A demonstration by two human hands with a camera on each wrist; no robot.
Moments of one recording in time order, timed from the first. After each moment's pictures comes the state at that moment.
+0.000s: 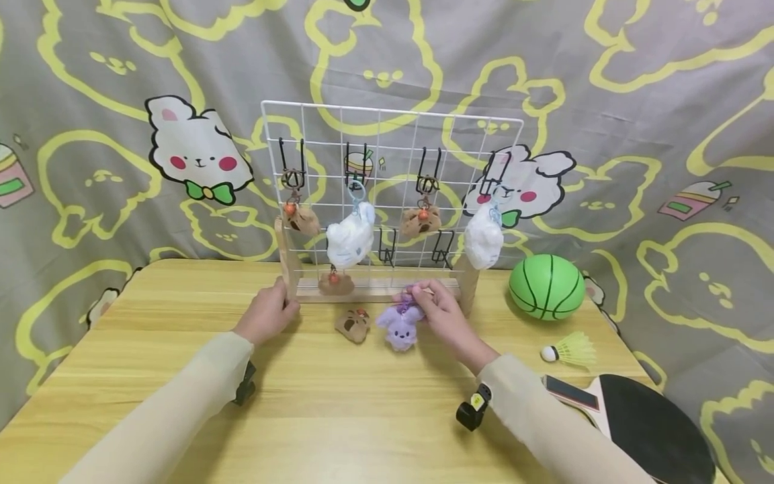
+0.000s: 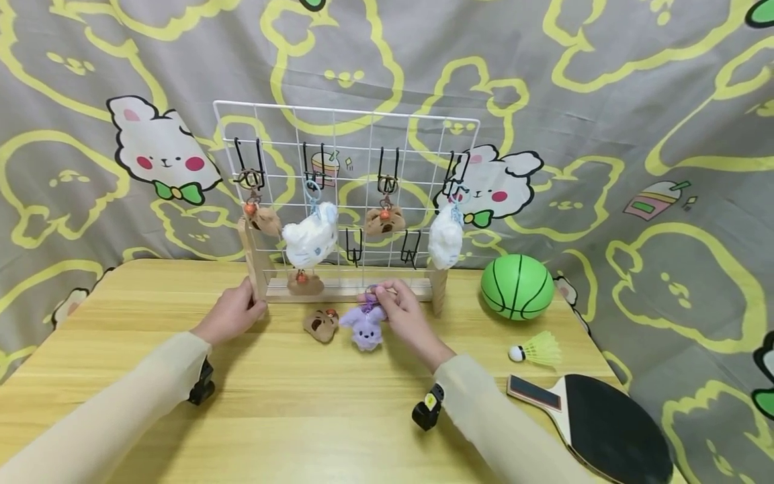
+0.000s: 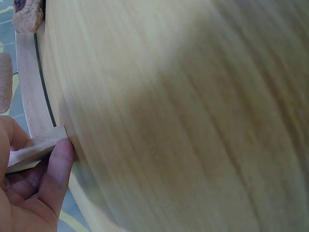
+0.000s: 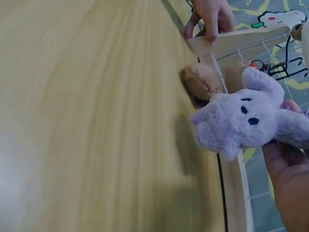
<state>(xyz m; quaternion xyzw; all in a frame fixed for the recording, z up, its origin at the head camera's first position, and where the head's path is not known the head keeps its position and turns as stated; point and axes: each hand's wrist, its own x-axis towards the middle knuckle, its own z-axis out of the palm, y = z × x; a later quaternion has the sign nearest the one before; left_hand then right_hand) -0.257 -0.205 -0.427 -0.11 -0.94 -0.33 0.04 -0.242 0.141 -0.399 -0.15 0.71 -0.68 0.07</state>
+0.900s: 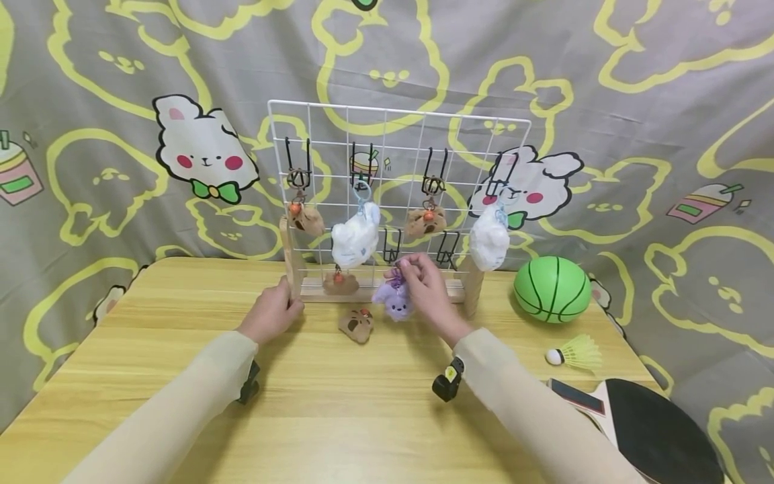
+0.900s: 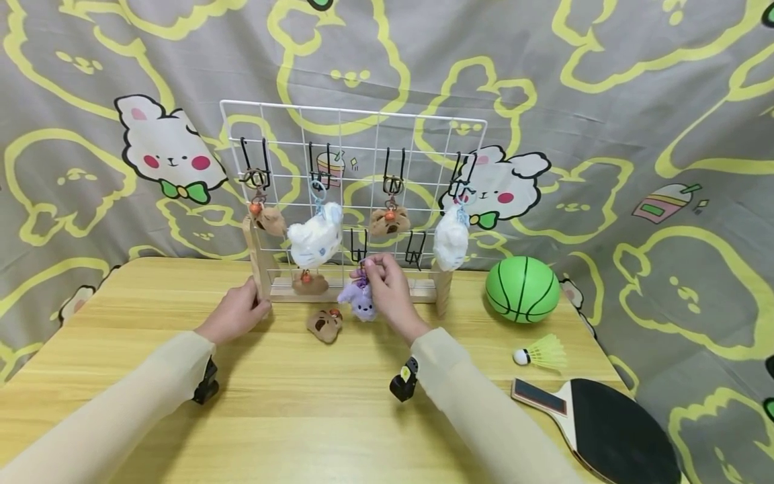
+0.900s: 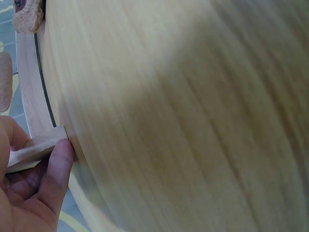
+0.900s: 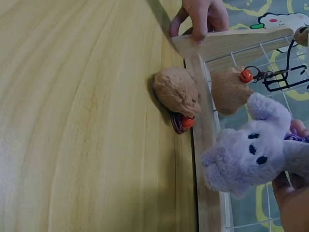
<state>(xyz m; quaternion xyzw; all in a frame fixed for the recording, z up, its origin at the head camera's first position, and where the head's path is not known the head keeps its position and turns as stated) -0.256 -0.206 -0.426 -0.10 -0.94 -0.32 0.03 -0.274 0.098 -0.382 -0.14 0.75 -0.65 -0.06</state>
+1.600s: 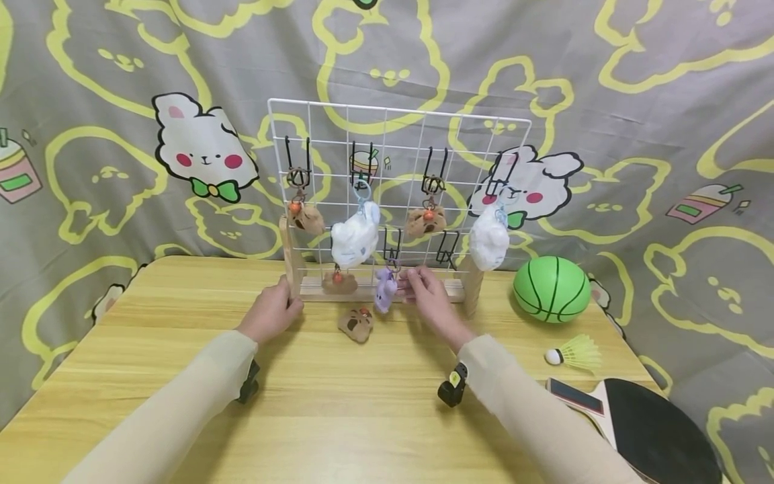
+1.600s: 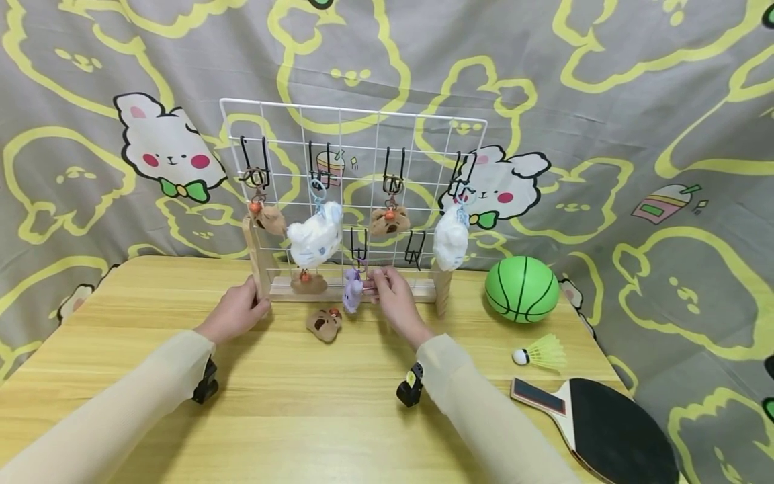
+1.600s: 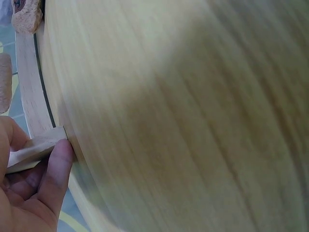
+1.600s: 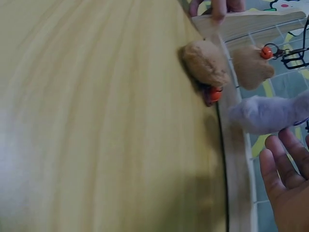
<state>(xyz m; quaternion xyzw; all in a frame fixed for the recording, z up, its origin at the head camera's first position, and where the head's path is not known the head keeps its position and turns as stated) -0.255 -0.204 -0.424 -0.09 -0.94 -0.33 0.03 -0.277 0.110 -0.405 -0.09 0.77 -0.63 0.00</state>
